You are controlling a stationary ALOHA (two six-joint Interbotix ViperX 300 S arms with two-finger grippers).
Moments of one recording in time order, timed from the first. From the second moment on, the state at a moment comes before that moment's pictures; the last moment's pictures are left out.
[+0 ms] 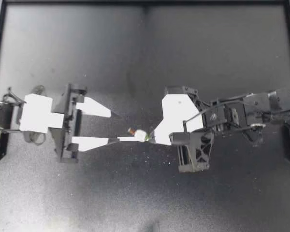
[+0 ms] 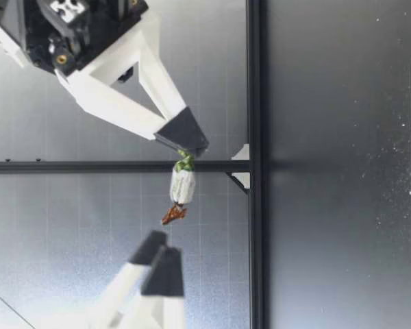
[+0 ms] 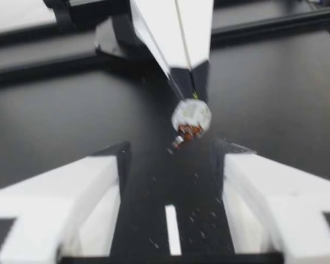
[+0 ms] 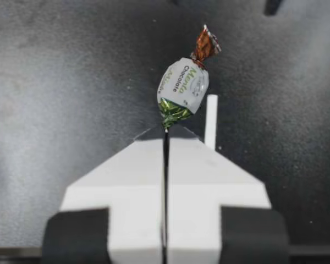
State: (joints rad) left arm 0.00 -0.21 1.02 0.12 -0.66 0.10; right arm 0.05 -0.12 0.55 -0.02 0.34 -0.03
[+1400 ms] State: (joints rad) left arm -0.02 -0.17 0.99 0.12 -0.66 0.09; right arm 0.05 -0.13 0.56 -0.01 0.32 -0.01
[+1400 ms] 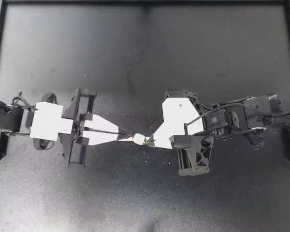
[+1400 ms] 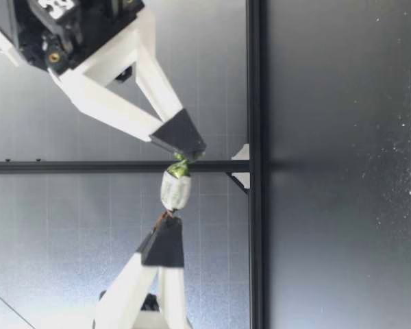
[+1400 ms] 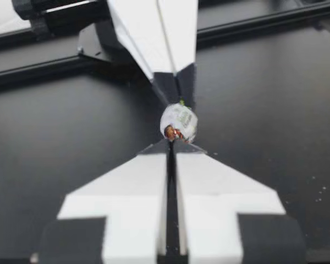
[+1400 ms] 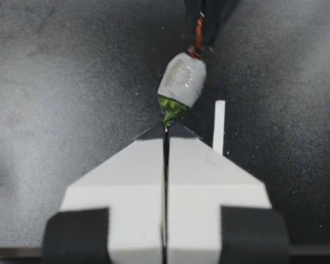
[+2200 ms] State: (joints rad) left arm -0.03 -0.17 0.98 0.09 -0.66 0.05; right arm 0.03 -0.17 0.61 -0.04 0.22 0.04
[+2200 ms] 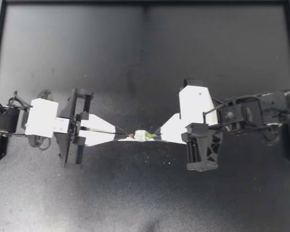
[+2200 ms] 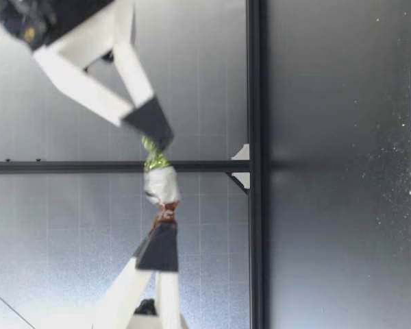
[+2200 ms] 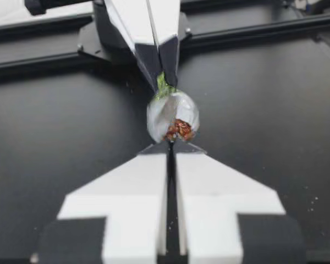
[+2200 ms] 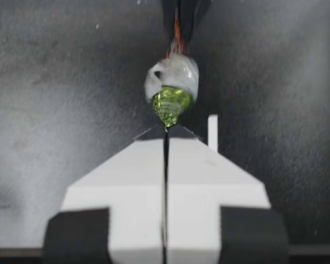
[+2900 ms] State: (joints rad) left arm -0.03 -0.18 0.99 0.06 -0.66 0.05; right arm 0.03 -0.20 0.66 -0.04 0.22 0.11
